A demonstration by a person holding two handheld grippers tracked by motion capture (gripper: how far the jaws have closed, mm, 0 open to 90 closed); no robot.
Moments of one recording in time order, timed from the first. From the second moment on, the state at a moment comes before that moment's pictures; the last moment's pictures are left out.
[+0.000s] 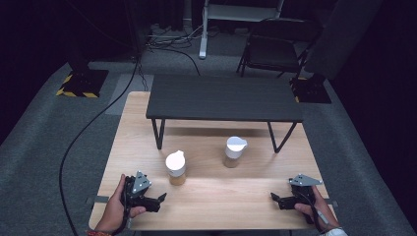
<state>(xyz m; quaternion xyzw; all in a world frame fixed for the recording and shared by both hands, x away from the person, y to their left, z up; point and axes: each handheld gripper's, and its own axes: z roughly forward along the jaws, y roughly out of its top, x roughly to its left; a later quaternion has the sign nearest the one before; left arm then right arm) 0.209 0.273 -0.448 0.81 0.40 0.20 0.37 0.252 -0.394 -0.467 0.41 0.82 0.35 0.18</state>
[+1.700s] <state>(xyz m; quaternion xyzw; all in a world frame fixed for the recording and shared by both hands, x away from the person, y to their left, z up) 0.218 0.252 -0.446 0.80 0.38 0.22 0.41 0.252 -0.394 -0.467 0.41 0.82 0.35 0.18</state>
